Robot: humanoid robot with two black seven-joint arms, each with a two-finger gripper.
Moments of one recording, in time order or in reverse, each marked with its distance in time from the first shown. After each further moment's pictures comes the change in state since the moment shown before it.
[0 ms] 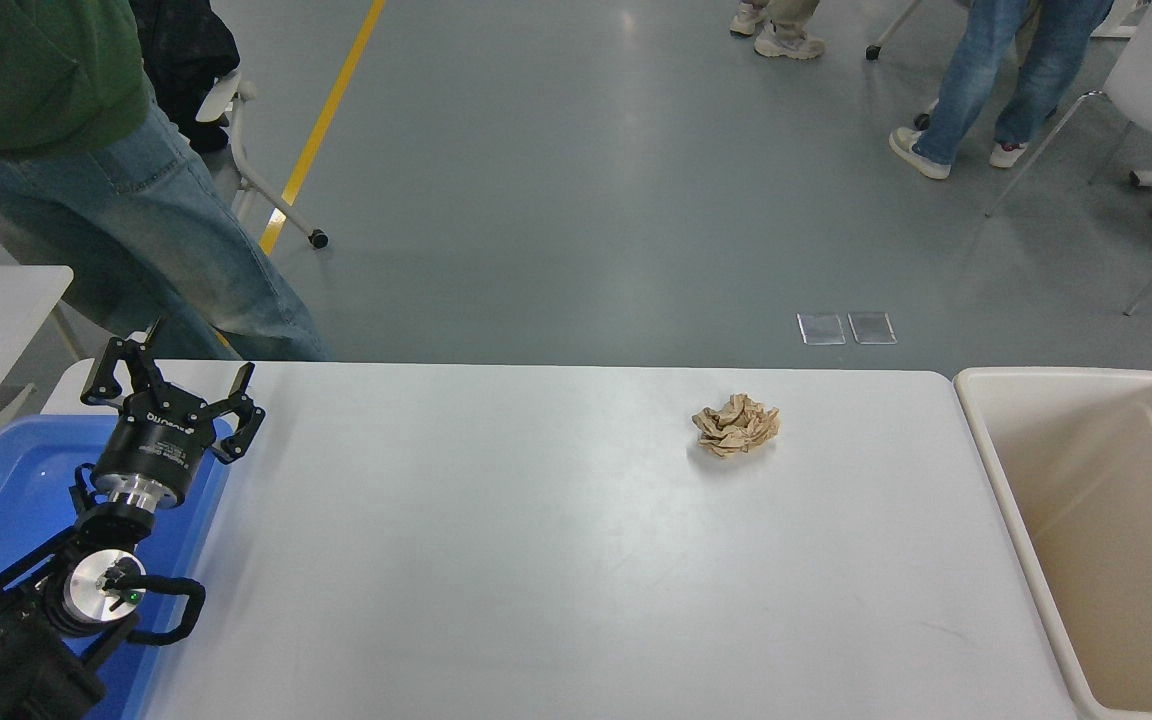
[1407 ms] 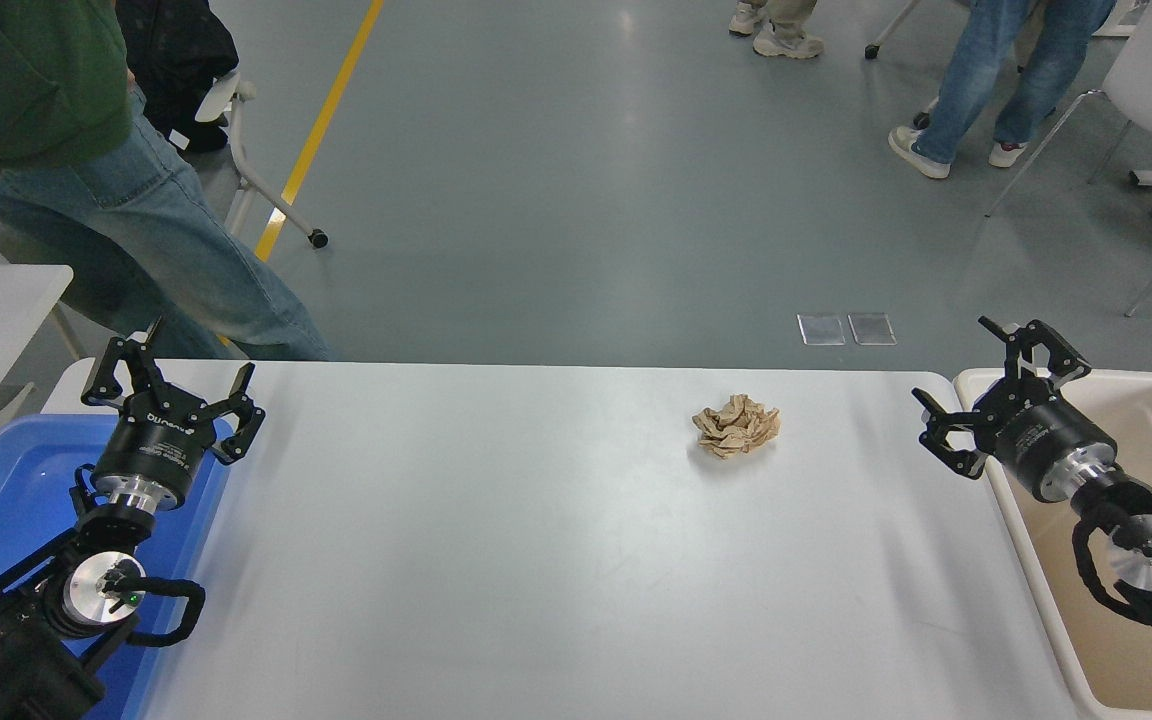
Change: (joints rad) left arm 0.000 0.000 0.000 0.000 0.000 0.000 0.000; right arm -0.106 0.158 0.100 0.411 0.057 0.072 -0.056
